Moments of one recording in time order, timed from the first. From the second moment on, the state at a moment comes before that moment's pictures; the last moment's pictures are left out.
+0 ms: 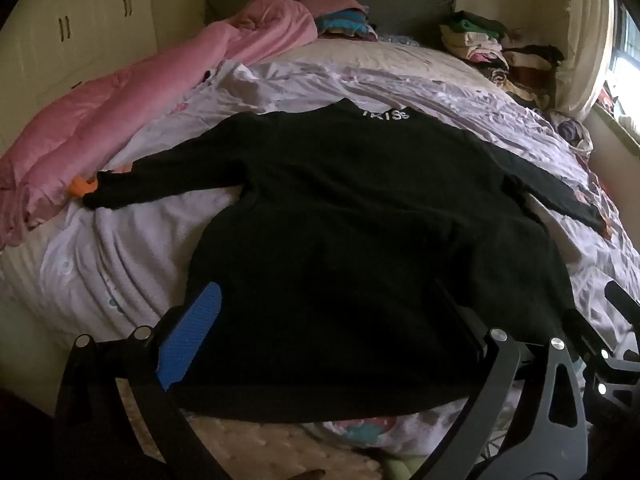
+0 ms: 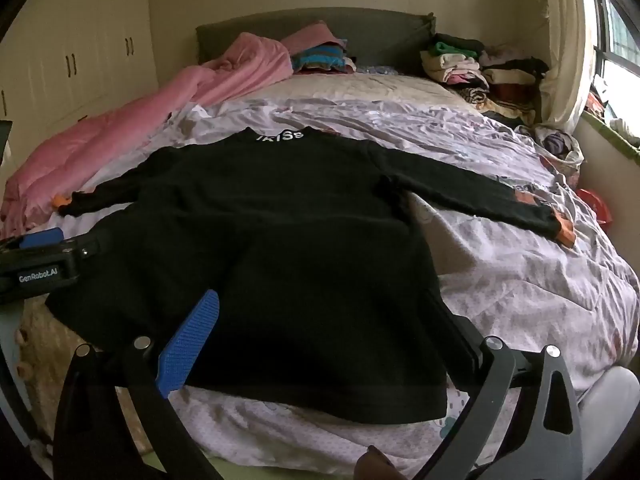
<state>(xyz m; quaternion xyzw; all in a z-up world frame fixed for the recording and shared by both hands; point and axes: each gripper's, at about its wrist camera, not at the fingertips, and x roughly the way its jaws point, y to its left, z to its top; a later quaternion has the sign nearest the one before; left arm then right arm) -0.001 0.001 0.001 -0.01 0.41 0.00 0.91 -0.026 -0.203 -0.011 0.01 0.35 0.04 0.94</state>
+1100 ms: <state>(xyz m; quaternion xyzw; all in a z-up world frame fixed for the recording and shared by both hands) -0.001 0.004 0.009 0.00 0.40 0.01 0.92 -0.023 -0.191 -0.014 0.00 0.34 0.04 0.94</state>
